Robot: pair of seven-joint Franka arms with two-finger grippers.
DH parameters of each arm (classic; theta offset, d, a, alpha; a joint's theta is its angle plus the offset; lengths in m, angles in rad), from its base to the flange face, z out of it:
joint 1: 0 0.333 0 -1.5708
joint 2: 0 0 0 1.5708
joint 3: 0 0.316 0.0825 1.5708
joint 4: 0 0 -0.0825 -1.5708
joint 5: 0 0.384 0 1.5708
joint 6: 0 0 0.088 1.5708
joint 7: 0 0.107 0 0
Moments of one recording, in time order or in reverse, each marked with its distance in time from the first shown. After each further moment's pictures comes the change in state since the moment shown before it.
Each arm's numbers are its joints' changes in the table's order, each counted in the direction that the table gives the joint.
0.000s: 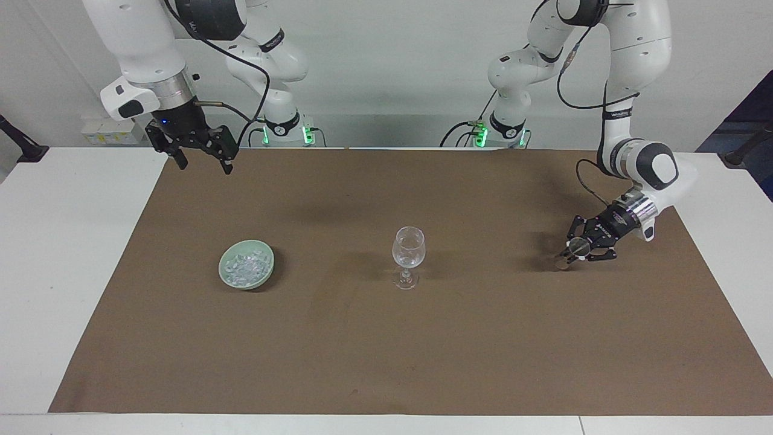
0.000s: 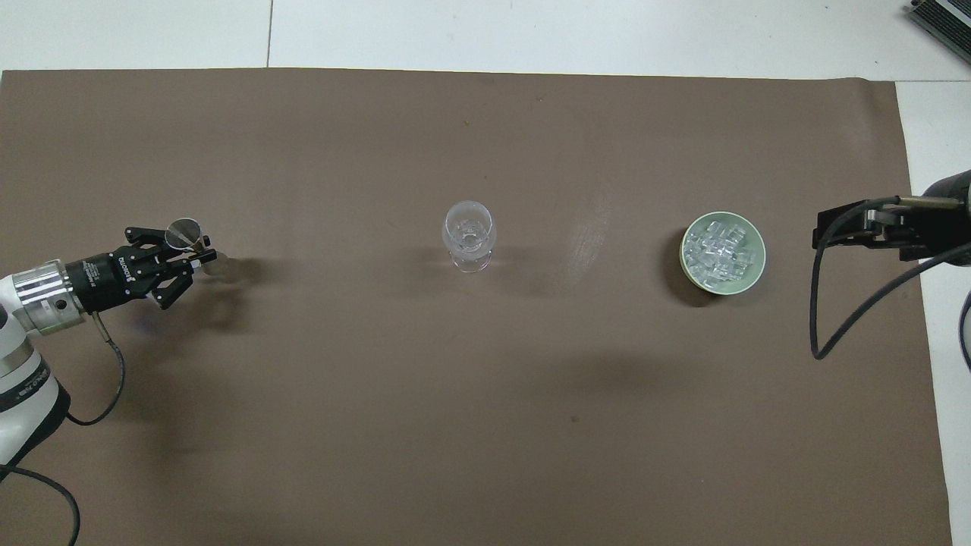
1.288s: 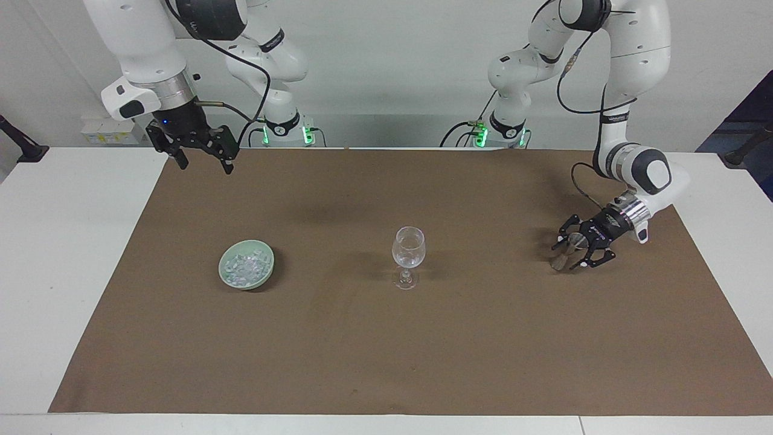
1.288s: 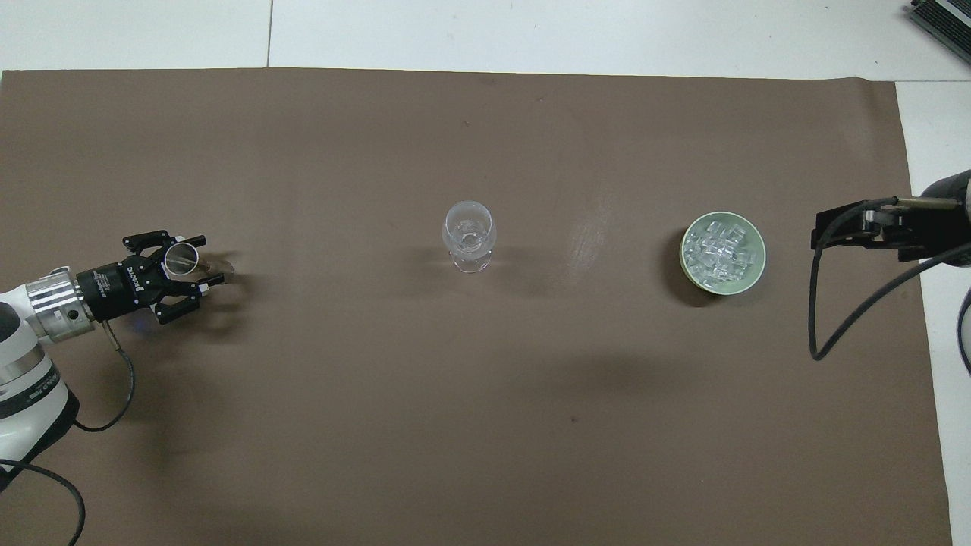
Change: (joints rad) left arm 0.004 0.027 0.004 -0.015 -0.008 0.006 0.098; right arm 0.000 0.000 0.003 0.000 0.000 -0.002 0.000
